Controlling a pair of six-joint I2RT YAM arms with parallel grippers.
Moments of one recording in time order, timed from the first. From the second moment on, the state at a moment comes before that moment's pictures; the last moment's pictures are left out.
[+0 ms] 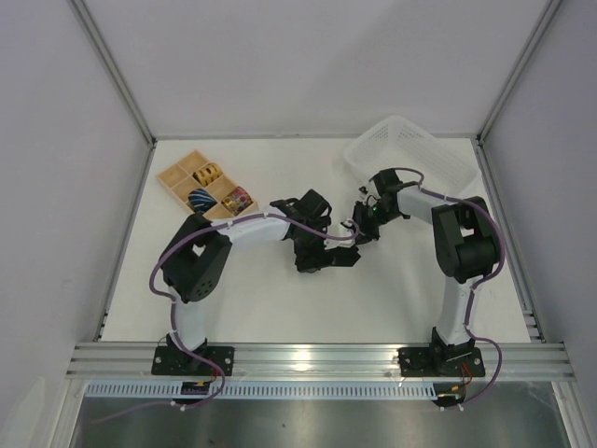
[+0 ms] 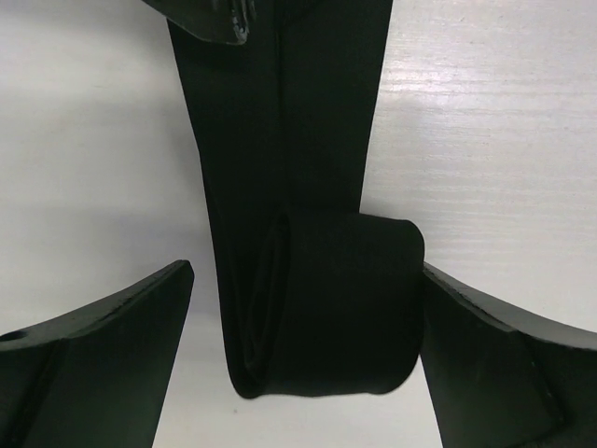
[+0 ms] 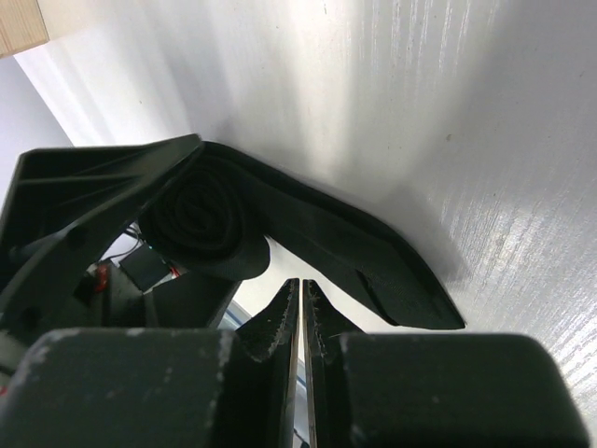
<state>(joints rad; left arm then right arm) -0.77 1.92 1.32 -0.59 0.26 0.71 0.29 1.97 1.27 -0.58 -0.72 0.47</state>
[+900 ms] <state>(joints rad) -0.72 2.01 1.40 -0.63 0.39 0.75 0.28 1.99 1.36 -0.57 -0.68 0.53</state>
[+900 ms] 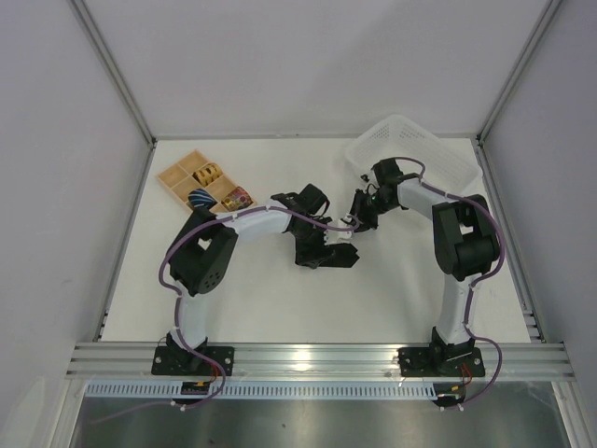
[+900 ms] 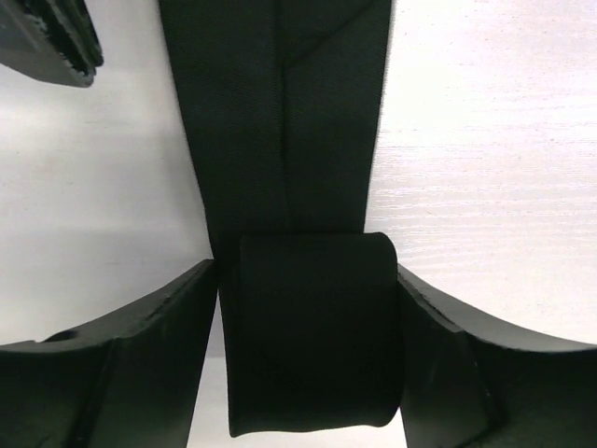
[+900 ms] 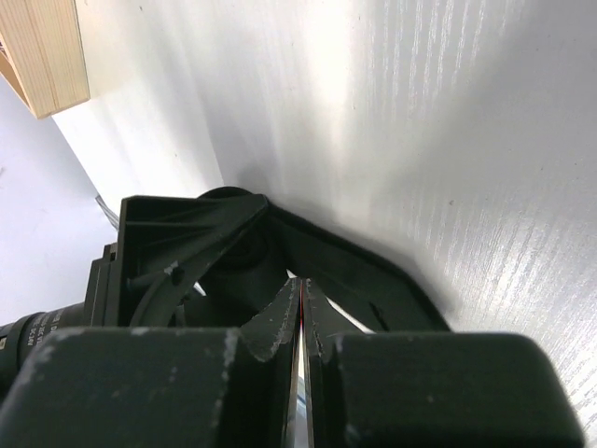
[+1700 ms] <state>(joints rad) -0.74 1.95 1.32 -0.62 0.43 0.70 0.39 1.92 1.26 -0.49 -0.55 0.63</state>
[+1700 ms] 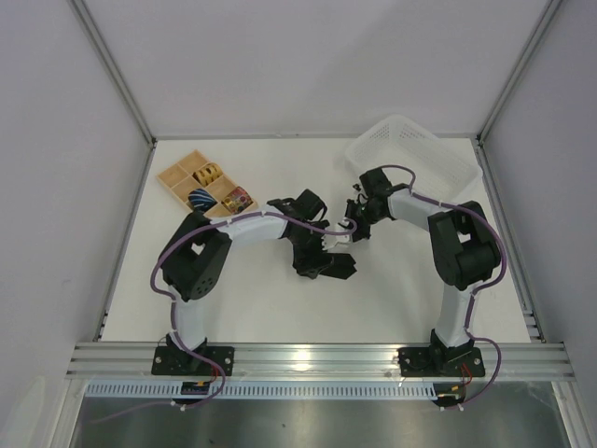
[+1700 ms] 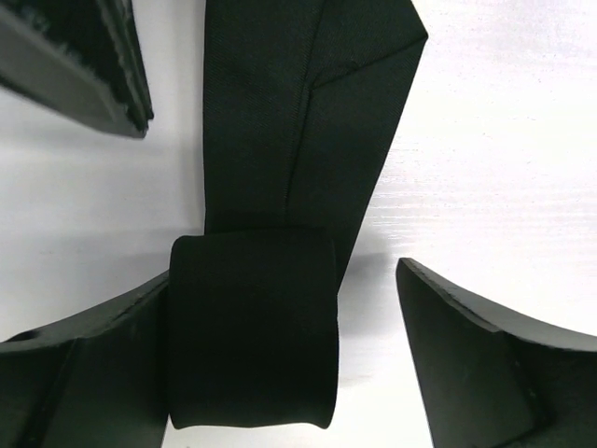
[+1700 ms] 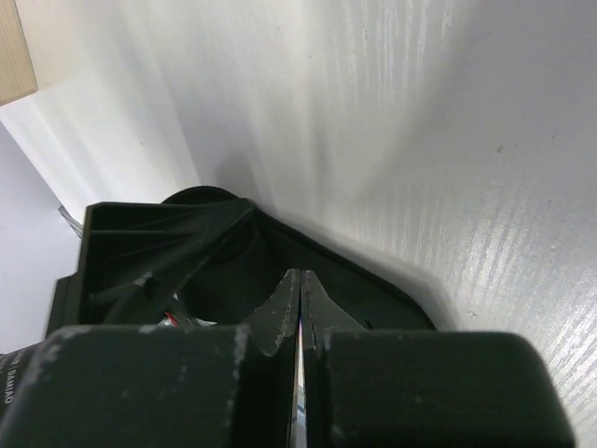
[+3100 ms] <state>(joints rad) -0.61 1.64 1.27 -0.56 0.46 0.58 0.44 1.82 1.24 -0.53 -0.48 0.58</state>
